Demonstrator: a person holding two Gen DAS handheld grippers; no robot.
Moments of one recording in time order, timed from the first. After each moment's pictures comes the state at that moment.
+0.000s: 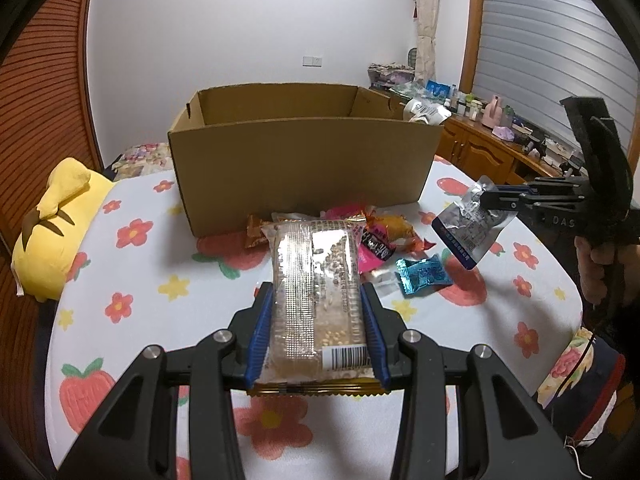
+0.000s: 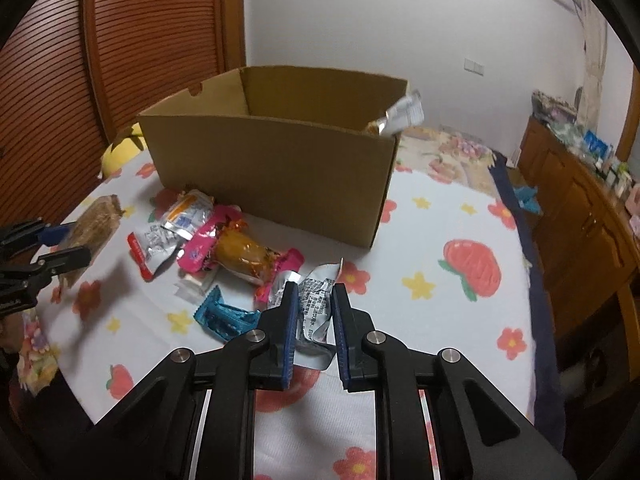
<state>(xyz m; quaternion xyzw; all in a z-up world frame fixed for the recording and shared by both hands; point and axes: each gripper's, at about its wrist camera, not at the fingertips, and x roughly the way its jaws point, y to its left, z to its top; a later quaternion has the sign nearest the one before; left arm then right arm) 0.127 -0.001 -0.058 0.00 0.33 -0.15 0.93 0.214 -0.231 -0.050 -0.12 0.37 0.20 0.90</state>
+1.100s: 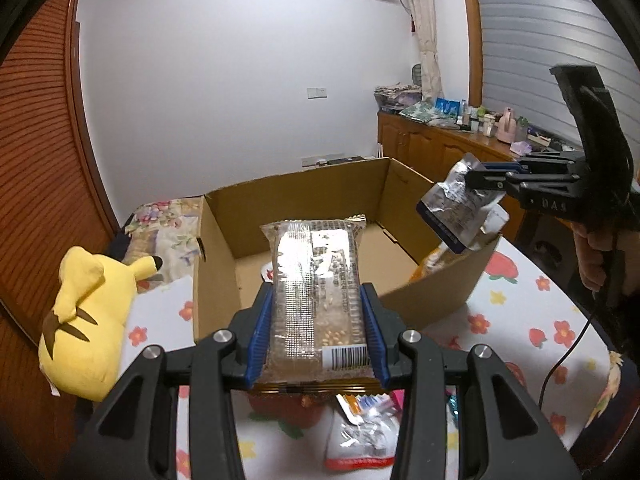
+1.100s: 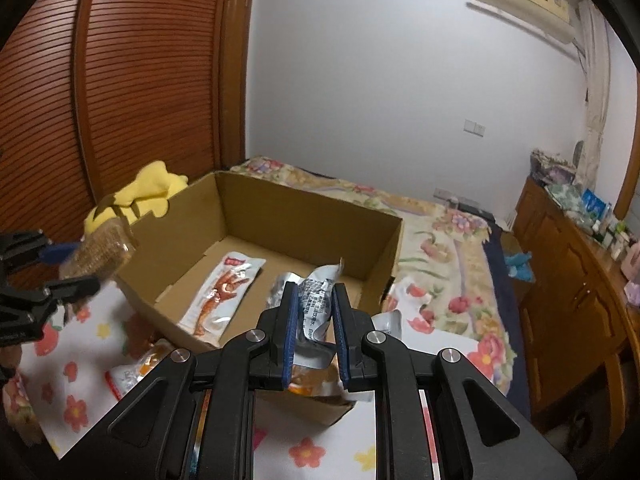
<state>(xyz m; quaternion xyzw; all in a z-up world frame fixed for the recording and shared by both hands) 0.241 0.003 0.027 0.05 0.28 -0.13 0.95 0.323 -0.195 0.034 -0.14 0.28 0.20 0.93</state>
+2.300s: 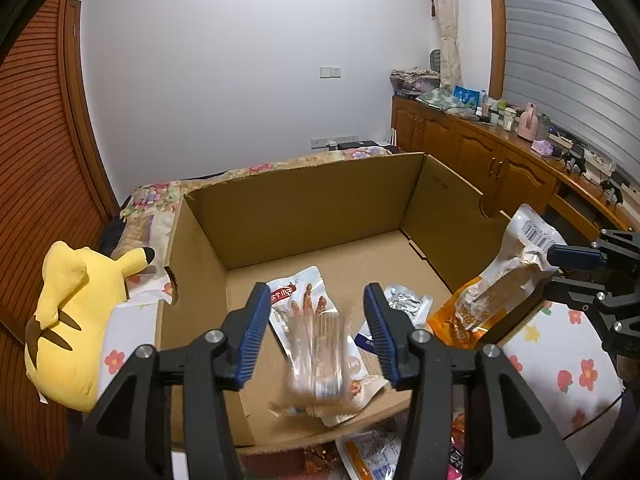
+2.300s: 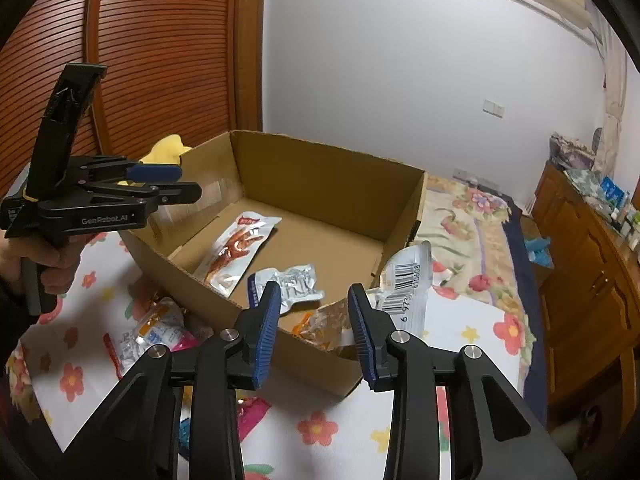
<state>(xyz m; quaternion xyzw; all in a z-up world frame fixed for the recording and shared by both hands) 0.324 -0.012 0.010 0.04 0.32 -0.11 0.94 0.314 -0.203 0.000 -0.13 0.31 0.24 0.91</state>
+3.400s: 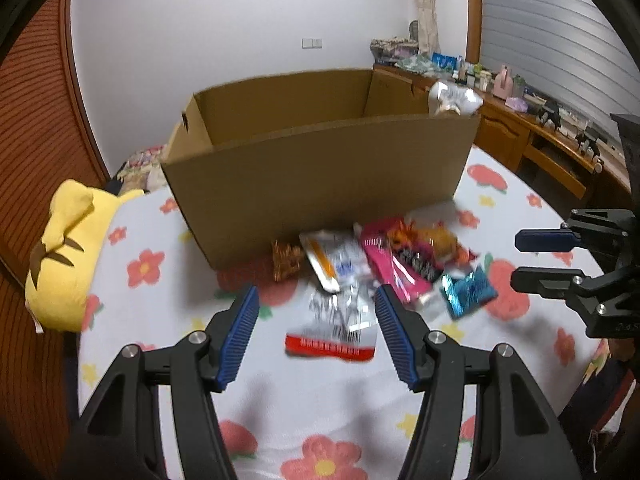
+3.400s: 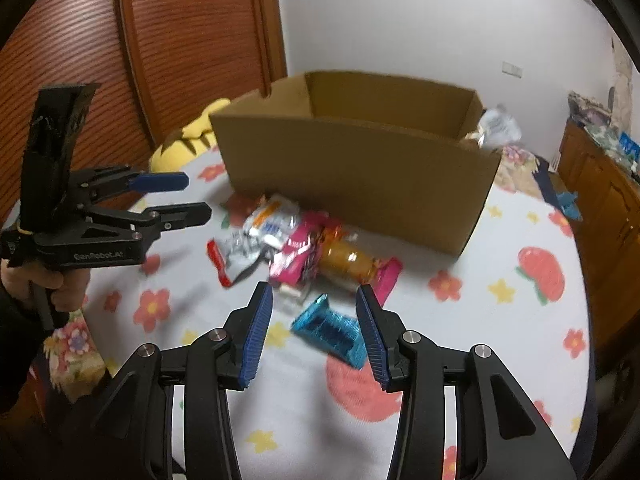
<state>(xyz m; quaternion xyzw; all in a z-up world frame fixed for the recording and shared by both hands) 0.175 0.001 -0.055 0.05 0.37 -0.13 0.92 0.192 -0.178 -0.060 -0.09 0.37 0.27 0.88</state>
